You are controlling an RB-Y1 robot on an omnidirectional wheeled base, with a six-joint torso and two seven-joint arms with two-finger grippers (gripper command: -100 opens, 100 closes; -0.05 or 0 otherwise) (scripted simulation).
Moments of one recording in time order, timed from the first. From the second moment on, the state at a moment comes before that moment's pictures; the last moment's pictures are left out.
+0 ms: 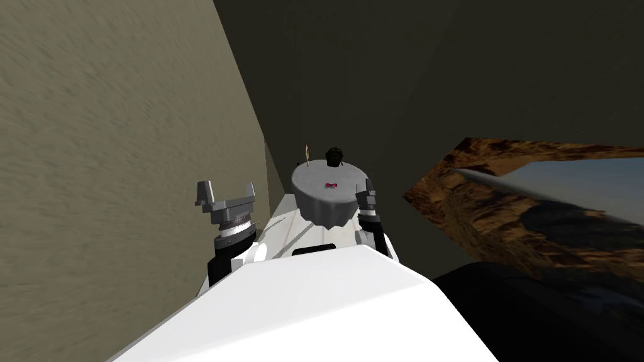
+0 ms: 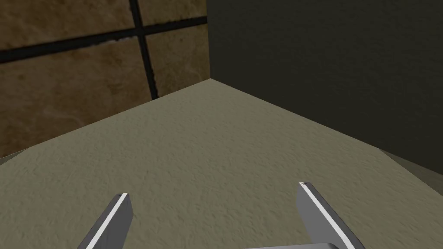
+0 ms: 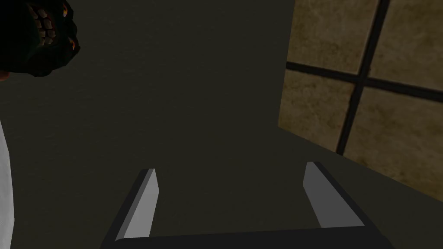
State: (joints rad) left arm 0.53 -0.01 -0.05 -2.29 0.07 -0.63 0.16; right arm 0.51 -0.02 0.00 -2.22 0.01 -0.44 -0.03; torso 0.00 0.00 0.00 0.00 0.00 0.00
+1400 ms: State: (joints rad) left arm 0.53 -0.01 -0.05 -2.29 0.07 -0.63 0.16; right arm 0.63 -0.39 0.01 -1.99 0.13 -0.59 -0.14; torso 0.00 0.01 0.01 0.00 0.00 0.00
